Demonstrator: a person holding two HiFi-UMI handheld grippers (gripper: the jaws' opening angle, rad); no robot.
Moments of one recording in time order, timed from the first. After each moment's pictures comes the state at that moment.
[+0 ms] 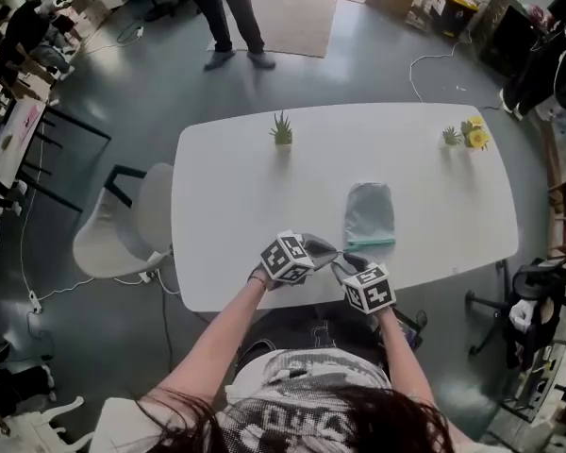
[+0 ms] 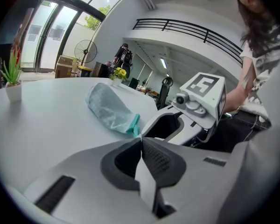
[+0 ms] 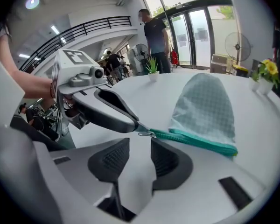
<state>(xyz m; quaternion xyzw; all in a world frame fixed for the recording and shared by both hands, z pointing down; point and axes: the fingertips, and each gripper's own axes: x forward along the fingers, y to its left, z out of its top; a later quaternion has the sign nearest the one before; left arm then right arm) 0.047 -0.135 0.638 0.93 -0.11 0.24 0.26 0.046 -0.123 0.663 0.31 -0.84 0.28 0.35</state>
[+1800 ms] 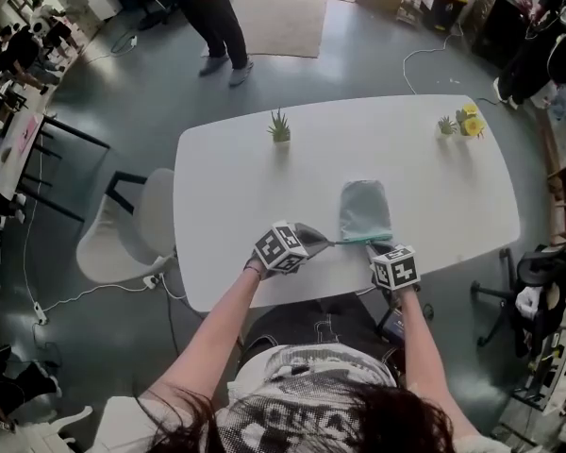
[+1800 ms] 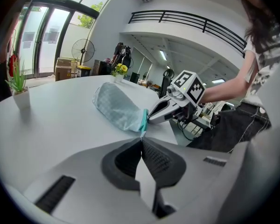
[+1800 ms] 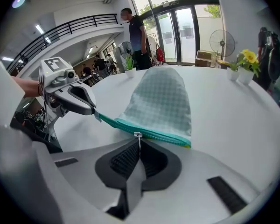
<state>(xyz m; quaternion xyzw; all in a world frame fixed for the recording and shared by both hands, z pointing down) 0.019 -0.143 0.647 0.92 -0.11 0.29 0.23 0.122 -0.150 0.684 0.38 -0.79 0.30 0.37</state>
